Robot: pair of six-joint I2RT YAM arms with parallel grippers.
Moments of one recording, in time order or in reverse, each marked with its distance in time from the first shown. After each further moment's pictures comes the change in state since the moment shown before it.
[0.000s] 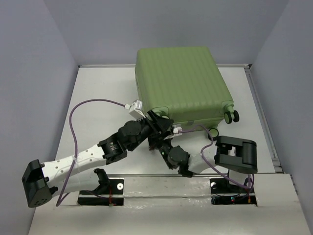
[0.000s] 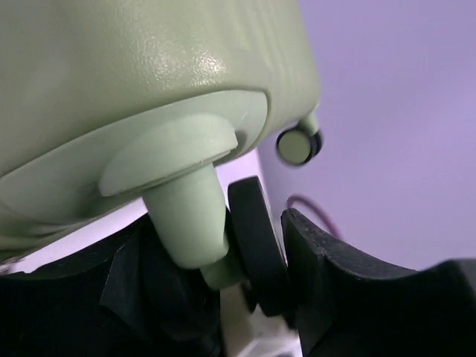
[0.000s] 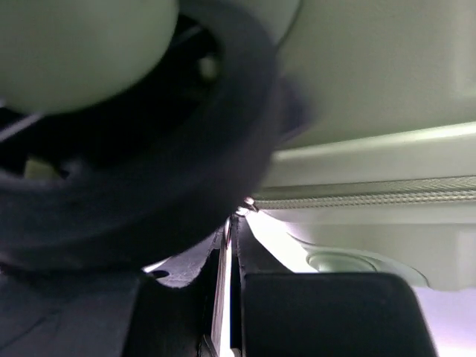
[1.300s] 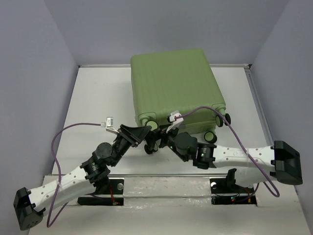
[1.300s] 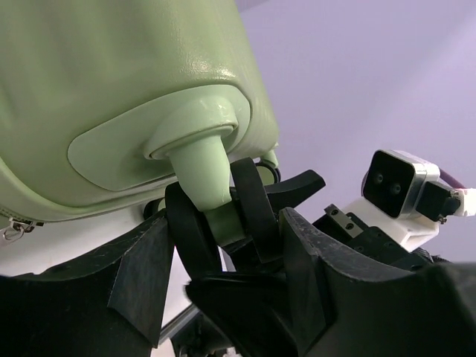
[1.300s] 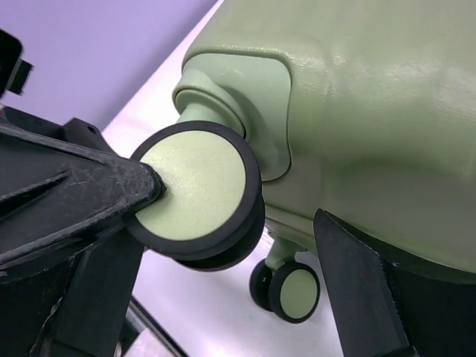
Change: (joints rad) left arm 0.074 -0.506 -0.466 0.269 -0.076 -0.102; right arm -0.049 -0.497 0.177 -0.954 -0.191 -0.089
